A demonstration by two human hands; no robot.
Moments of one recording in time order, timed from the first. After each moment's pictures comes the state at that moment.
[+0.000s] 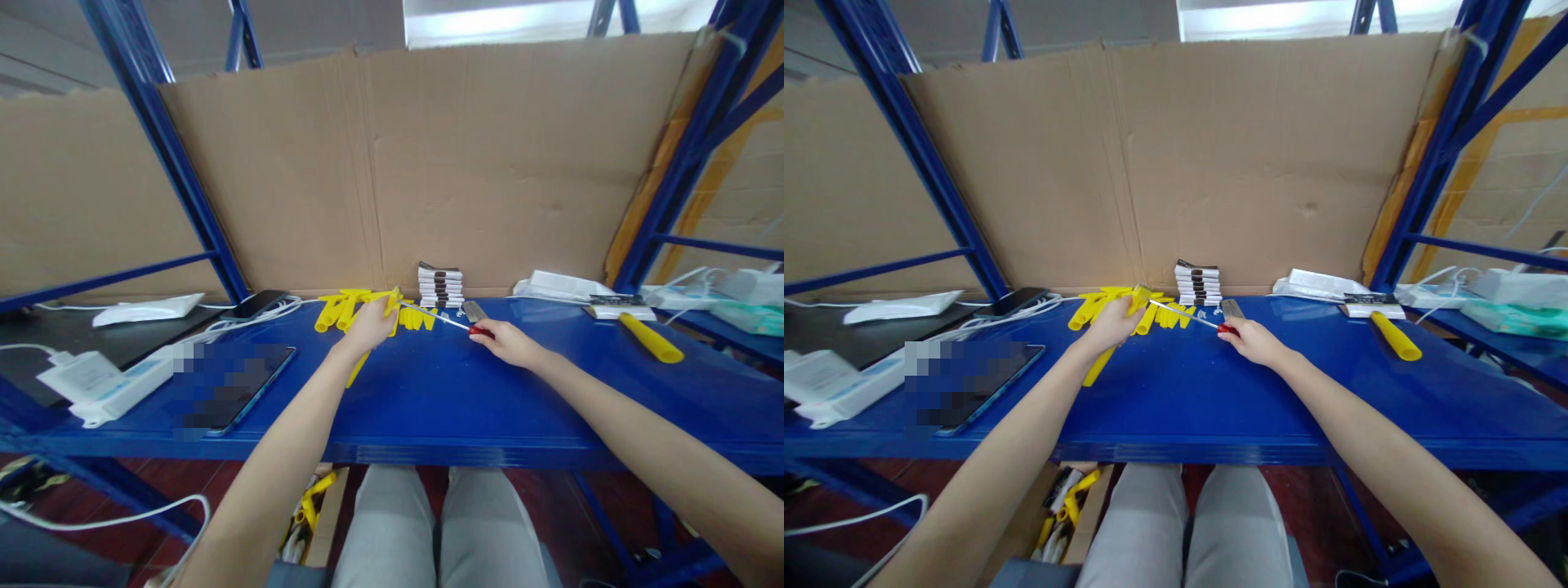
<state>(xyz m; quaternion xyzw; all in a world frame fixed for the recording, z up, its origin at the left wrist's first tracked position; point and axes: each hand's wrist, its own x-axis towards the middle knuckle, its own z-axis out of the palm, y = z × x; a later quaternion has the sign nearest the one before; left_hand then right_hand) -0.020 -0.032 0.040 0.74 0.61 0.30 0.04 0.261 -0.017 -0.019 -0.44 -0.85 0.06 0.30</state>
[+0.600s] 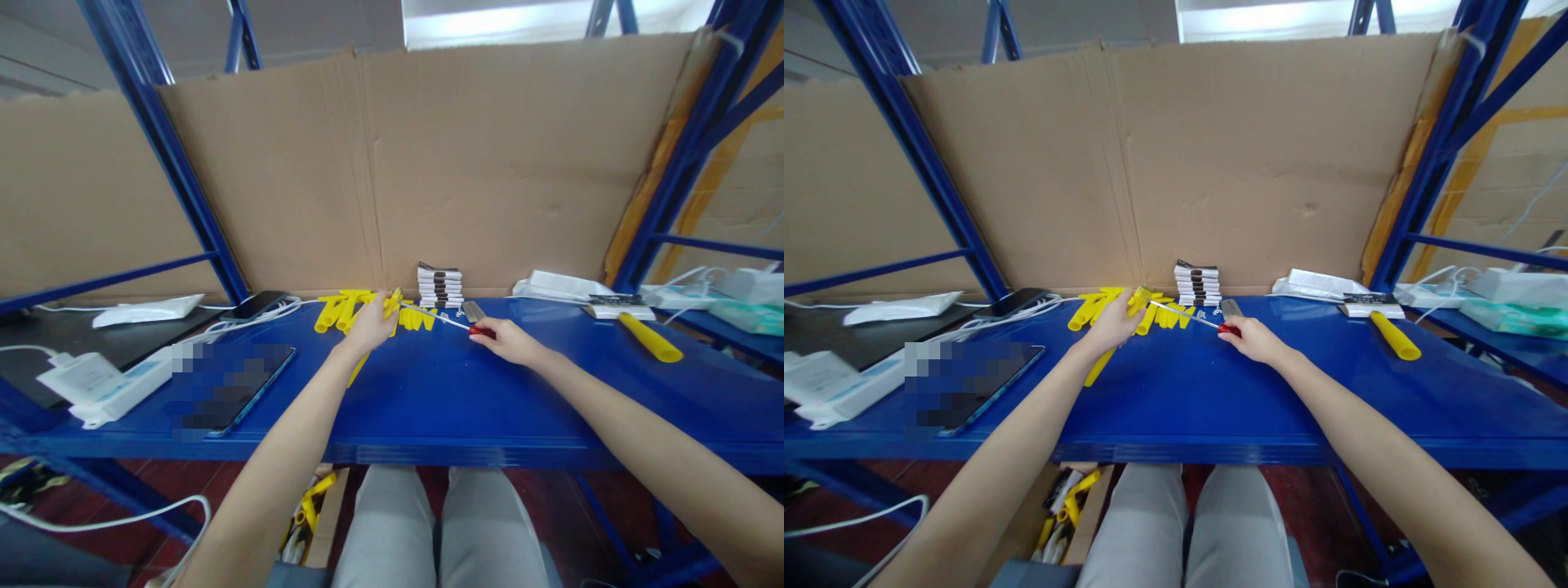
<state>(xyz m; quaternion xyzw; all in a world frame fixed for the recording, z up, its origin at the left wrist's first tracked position) -0.022 -0.028 0.033 0.73 0.59 0.34 0.05 0.260 -0.019 -0.014 -0.46 -0.83 0.08 0.29</state>
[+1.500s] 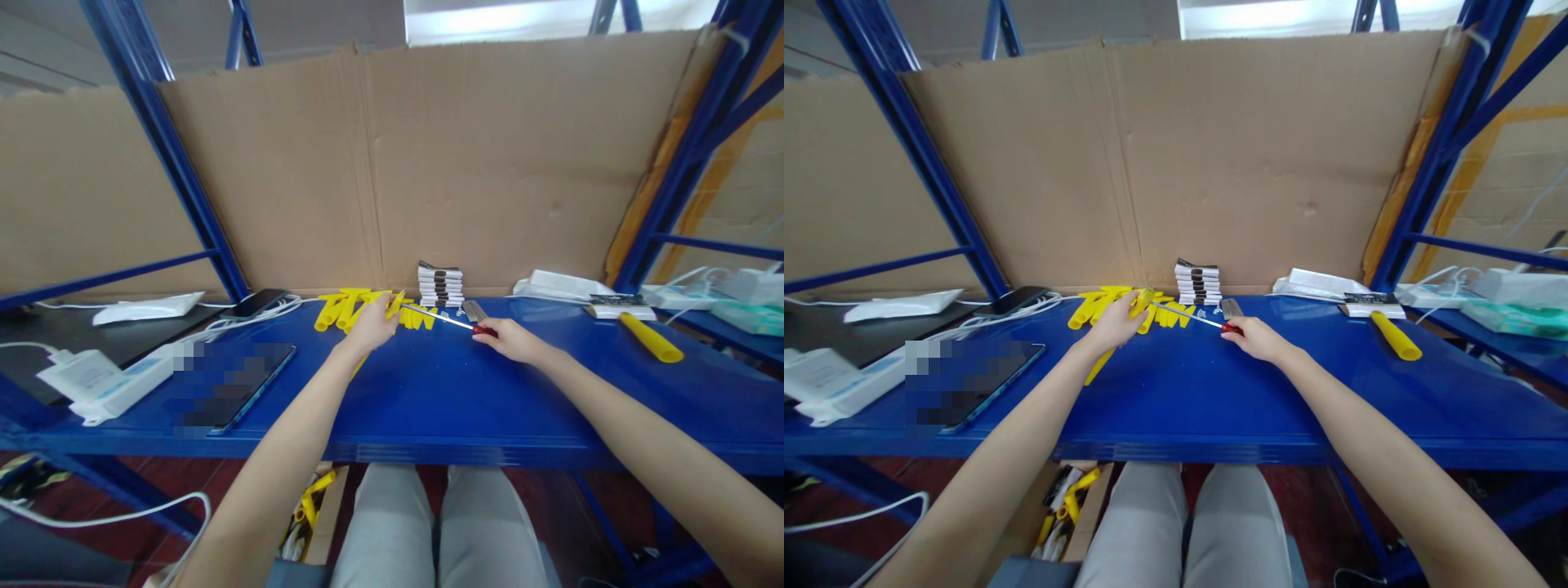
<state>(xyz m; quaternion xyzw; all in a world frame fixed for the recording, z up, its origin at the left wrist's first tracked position) -0.014 -0.036 0.038 0.73 0.62 0.30 0.05 0.263 -0.019 -0.009 -0.49 -0.84 0.08 0.24</state>
